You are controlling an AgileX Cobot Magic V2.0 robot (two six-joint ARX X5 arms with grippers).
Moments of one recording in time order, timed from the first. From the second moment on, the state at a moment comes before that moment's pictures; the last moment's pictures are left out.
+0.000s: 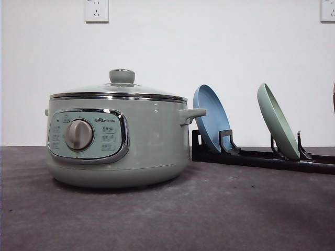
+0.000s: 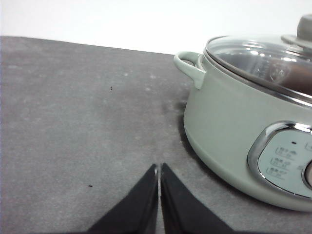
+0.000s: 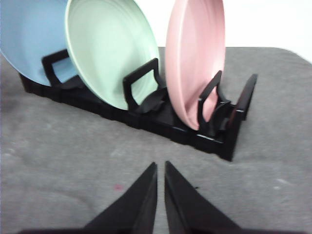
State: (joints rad) left_arx -0.01 0.00 0.03 -0.18 0.11 -0.12; right_arx -0.05 0.01 0.02 -0.17 -0.05 0.05
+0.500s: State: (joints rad) left_arx -0.02 0.03 0.11 -0.22 0.11 -0.26; right_arx -0.05 0.01 0.10 -0.22 -0.26 0.29
